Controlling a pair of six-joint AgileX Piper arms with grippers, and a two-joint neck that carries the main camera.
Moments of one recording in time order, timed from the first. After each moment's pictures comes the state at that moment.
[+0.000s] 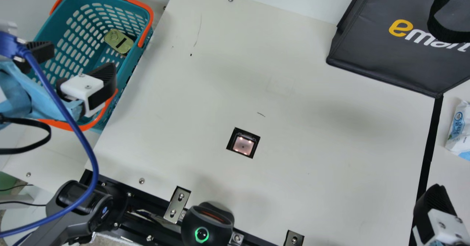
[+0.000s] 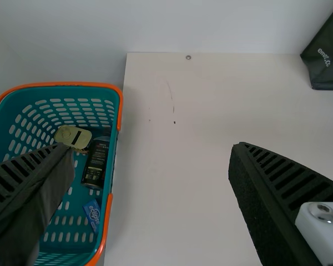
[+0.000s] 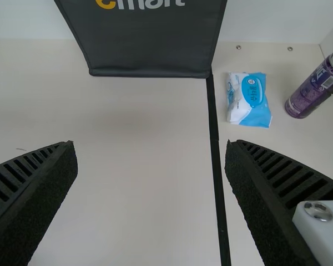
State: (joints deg) left arm -1.6 43.3 -69.0 -1.5 69.5 0.0; right arm 0.6 42.6 -69.8 -0.8 69.5 0.0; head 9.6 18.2
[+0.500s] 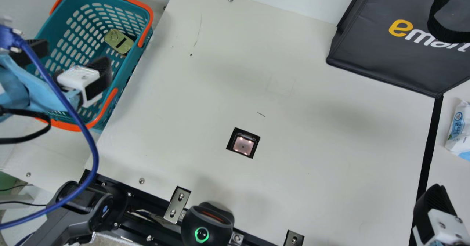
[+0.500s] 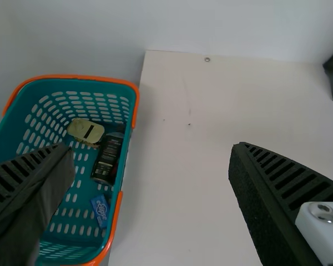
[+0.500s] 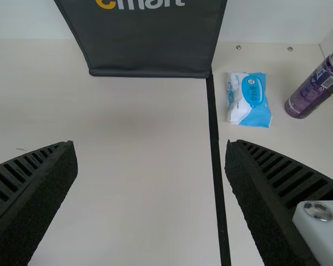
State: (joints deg) left arm 2.1 44.4 -69.0 0.4 68.8 -2.7; right arm 0.6 42.6 -69.8 -0.8 69.4 0.0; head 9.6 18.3
